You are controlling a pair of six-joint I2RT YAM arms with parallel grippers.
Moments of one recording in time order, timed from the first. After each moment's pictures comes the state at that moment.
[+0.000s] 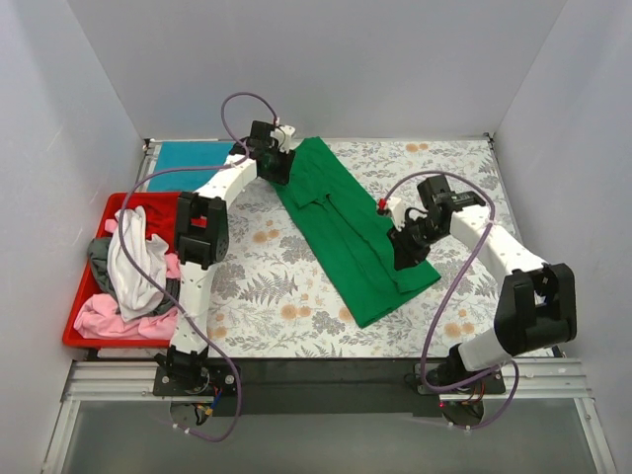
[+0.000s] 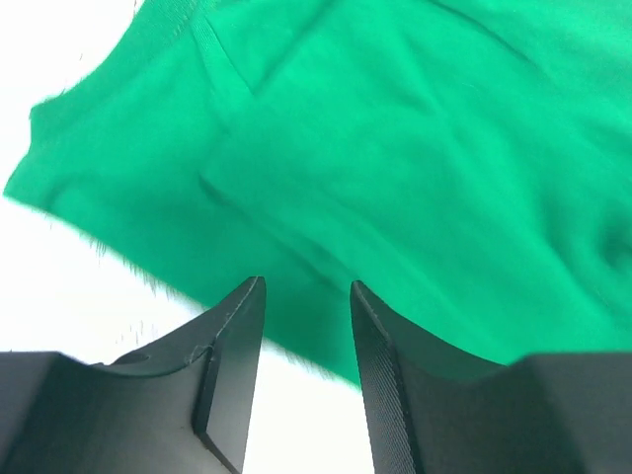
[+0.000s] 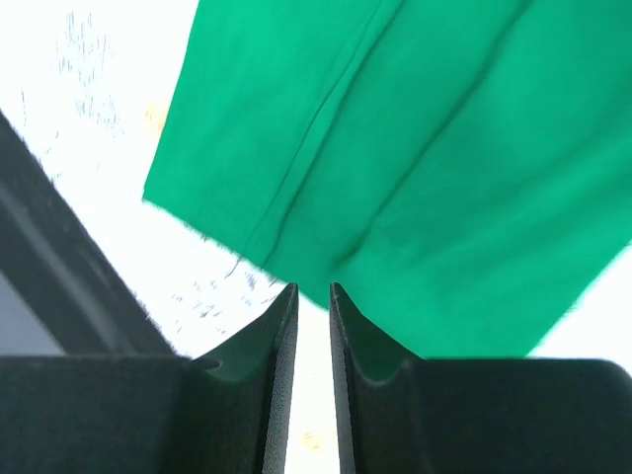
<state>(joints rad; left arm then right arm) -0.29 2.45 2.13 -0.52 0.15 0.12 0.28 1.48 1.07 -0.96 -0.55 -0.61</state>
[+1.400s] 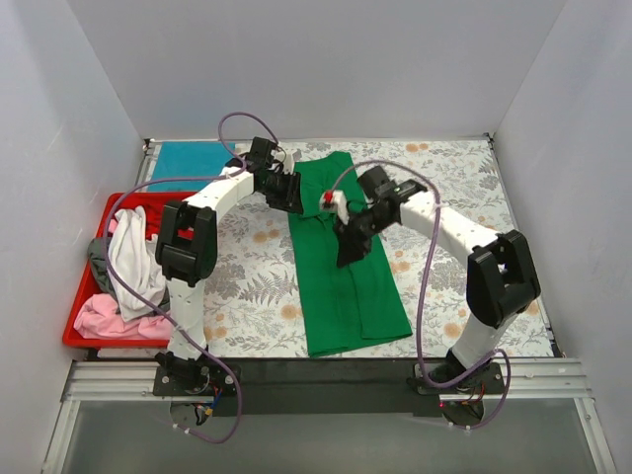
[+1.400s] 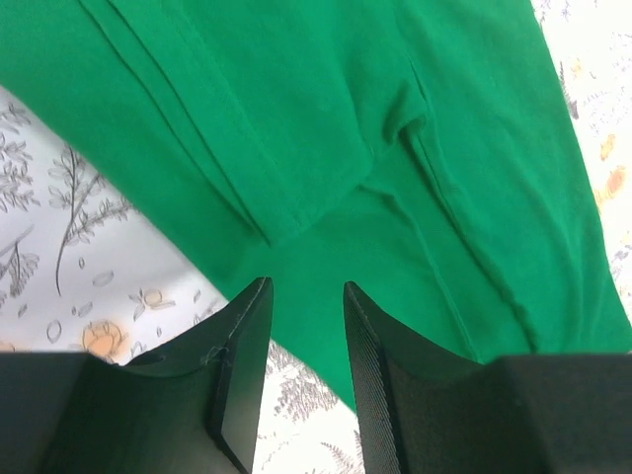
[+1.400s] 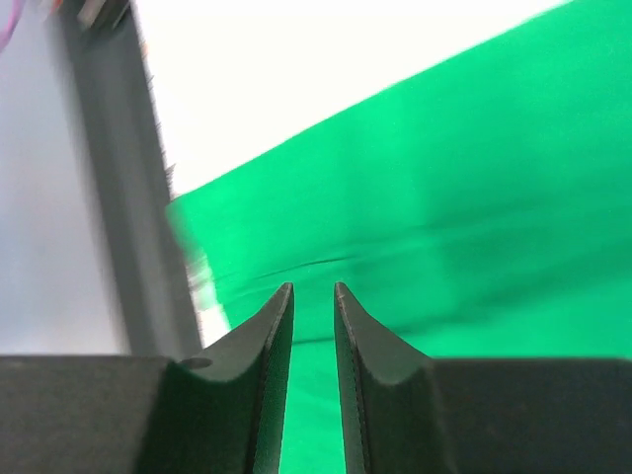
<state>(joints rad) -0.33 2.11 1.68 -0.58 0.46 -0.10 0.63 1.71 1.30 -0.85 -0.82 -0.48</state>
